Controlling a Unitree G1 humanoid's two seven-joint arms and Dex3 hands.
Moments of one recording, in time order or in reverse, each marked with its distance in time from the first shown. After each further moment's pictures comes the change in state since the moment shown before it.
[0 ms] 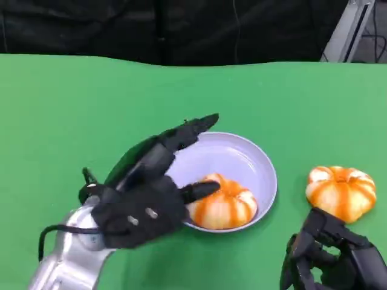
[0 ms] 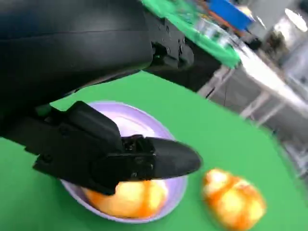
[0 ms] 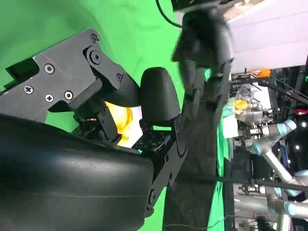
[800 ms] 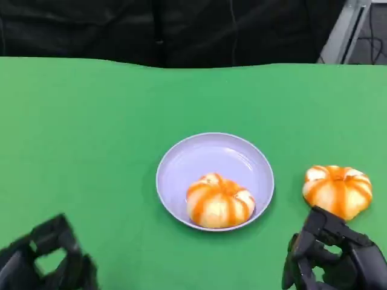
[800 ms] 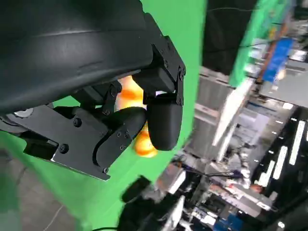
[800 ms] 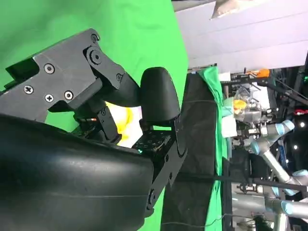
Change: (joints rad) left arm 0.619 0.065 0.524 -0.265 -0.892 0.342 -0.363; right arm -0.005 -0.015 -0.013 -0.001 0.015 0.008 0.010
